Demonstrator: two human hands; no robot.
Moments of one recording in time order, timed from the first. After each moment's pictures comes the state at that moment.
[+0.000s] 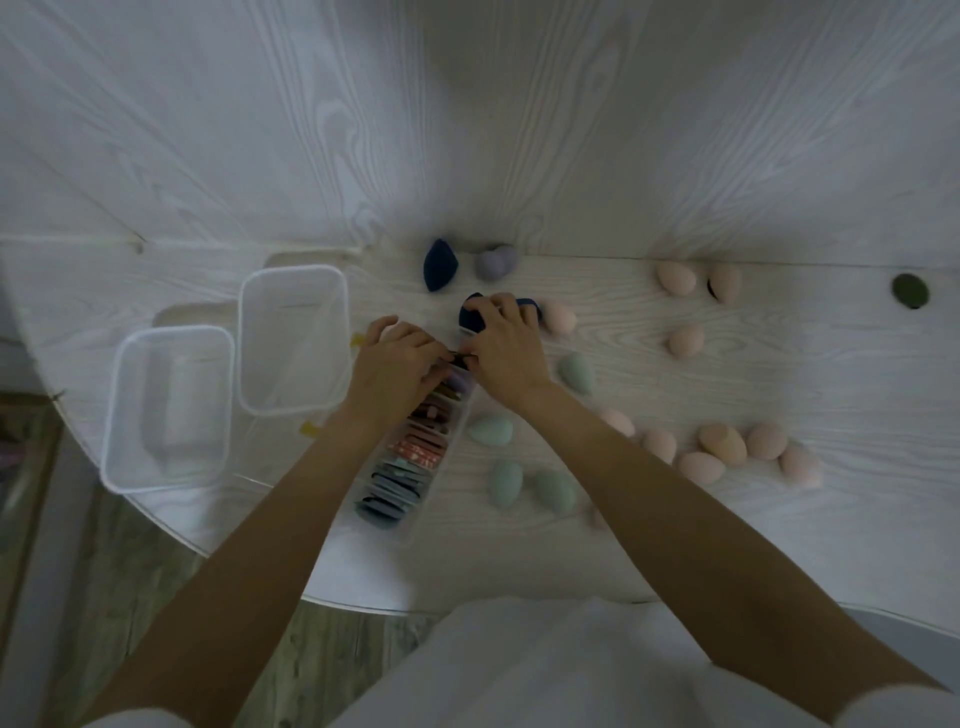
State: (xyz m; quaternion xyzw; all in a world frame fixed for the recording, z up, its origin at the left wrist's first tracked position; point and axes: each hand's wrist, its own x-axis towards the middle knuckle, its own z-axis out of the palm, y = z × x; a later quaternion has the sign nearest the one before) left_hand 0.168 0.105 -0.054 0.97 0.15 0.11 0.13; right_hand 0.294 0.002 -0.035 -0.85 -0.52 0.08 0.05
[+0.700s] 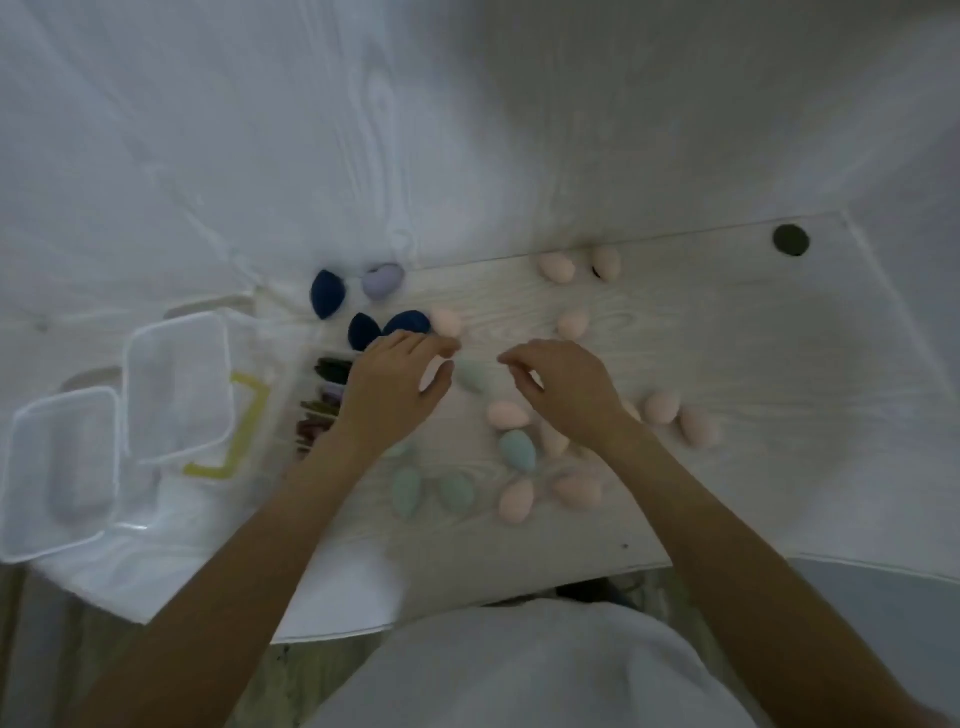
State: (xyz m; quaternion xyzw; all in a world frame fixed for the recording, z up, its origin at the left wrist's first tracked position) left_hand 0.249 -0.007 -0.003 0.95 0.06 0.23 0.18; right_hand 0.374 -0.183 0.008 -0.84 -0.48 0.04 0.25
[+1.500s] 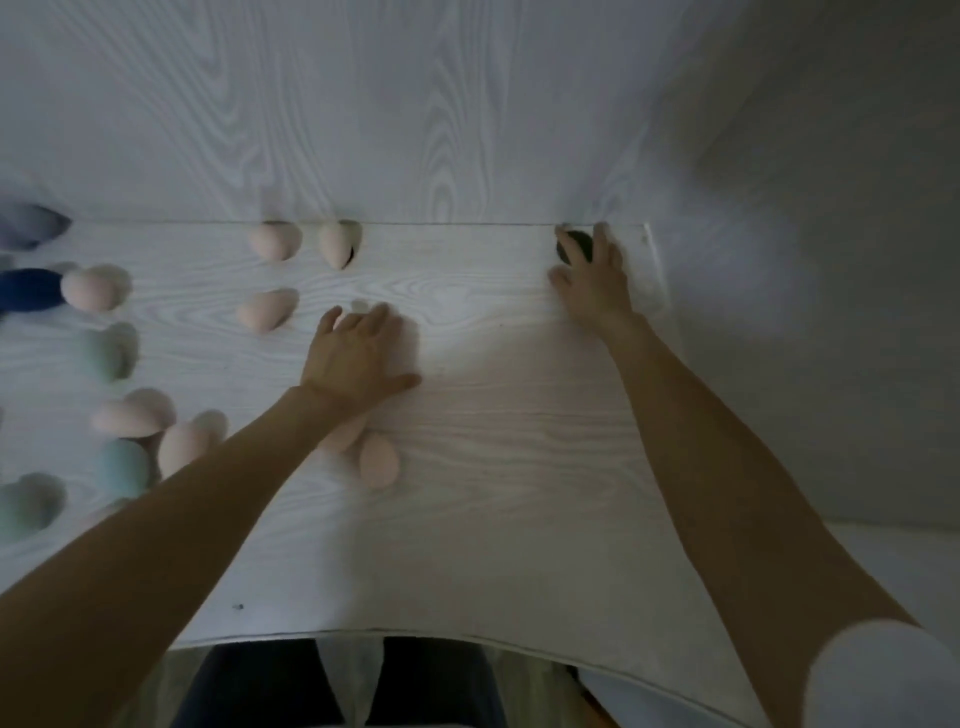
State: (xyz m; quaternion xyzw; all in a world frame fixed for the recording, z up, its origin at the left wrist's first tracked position) left_hand 0.500 -0.239 -0.086 0.97 0.21 -0.08 0.07; right_hand 0.759 -0.404 -0.085 -0.94 -0.30 0.14 0.12
